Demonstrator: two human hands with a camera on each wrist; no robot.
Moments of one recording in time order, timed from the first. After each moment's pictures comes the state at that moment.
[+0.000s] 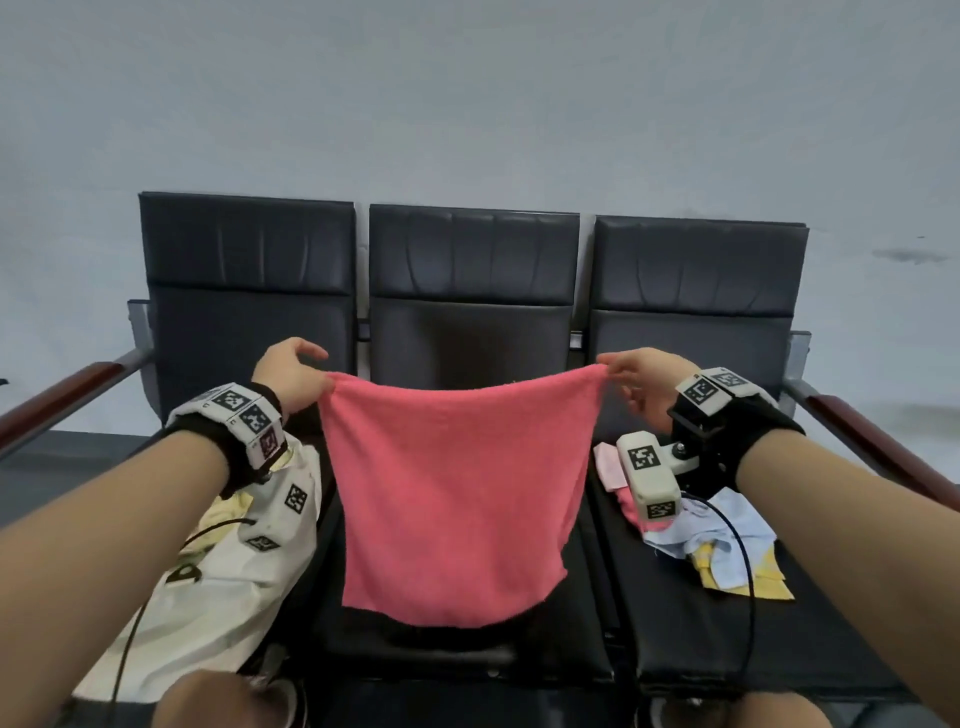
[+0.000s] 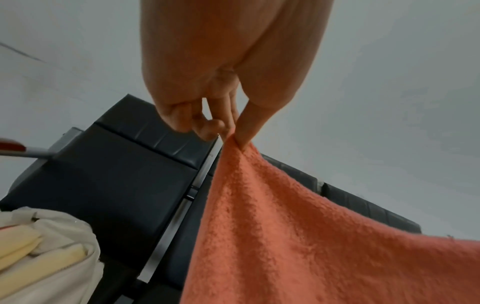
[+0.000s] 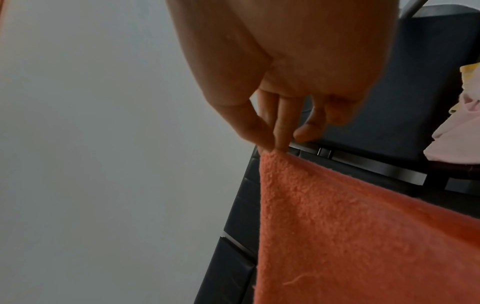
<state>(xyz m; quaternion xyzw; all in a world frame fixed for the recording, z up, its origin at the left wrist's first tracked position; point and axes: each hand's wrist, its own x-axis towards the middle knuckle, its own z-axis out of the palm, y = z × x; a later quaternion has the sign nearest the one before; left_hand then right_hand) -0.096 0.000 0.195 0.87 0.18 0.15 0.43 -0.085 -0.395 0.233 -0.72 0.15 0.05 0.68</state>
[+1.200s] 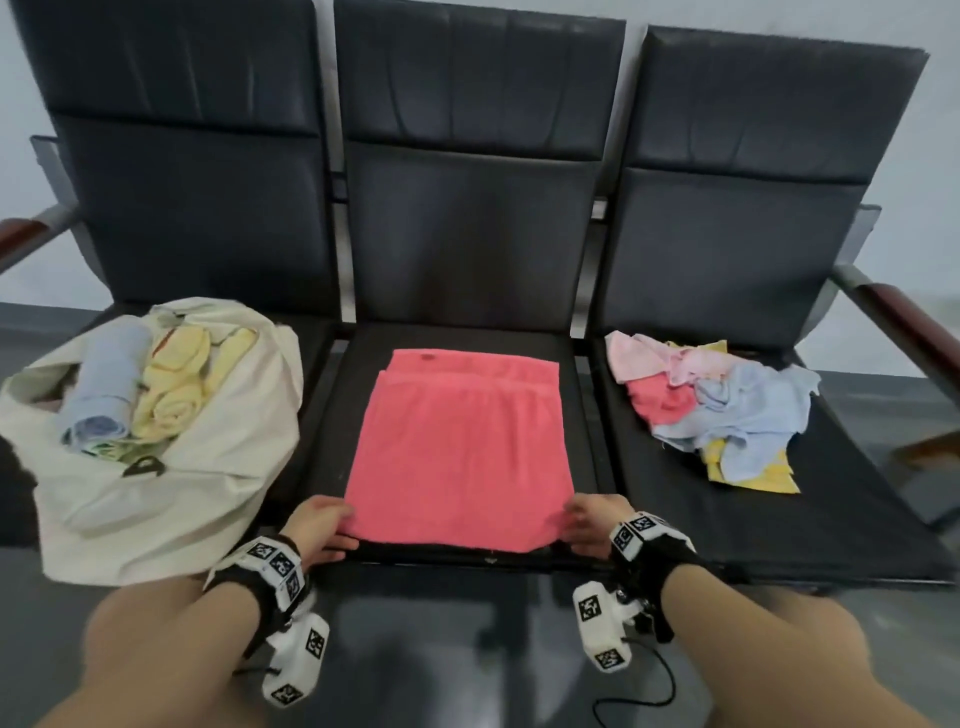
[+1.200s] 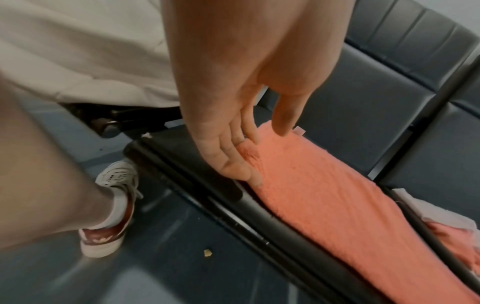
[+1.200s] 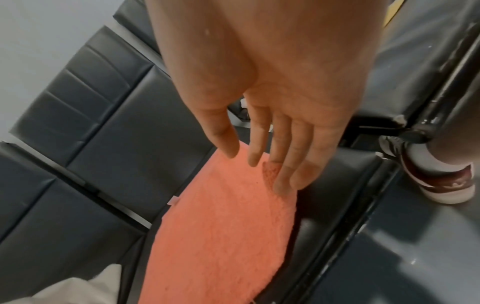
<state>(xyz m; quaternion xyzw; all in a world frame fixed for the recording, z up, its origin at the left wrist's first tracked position) -0.182 -0.029 -0.116 0.72 0.35 -0.17 0.57 -0.147 -0.385 -0.080 -0.71 0.34 0.27 0.56</state>
